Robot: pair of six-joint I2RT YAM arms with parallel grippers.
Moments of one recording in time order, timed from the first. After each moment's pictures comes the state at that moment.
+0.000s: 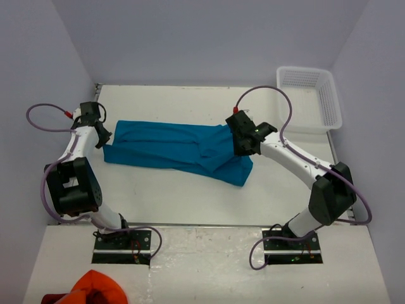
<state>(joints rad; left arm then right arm) 0.25 1.59 1.14 -0.54 -0.29 -0.59 0.63 1.55 1.26 -0.80 0.33 0.48</state>
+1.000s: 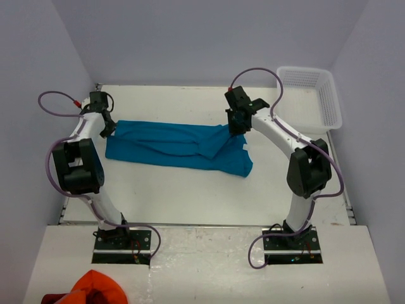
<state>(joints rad) 0.19 1.82 1.36 -0.55 -0.33 -0.60 0.50 1.86 1.62 -0.82 0.18 0.35</state>
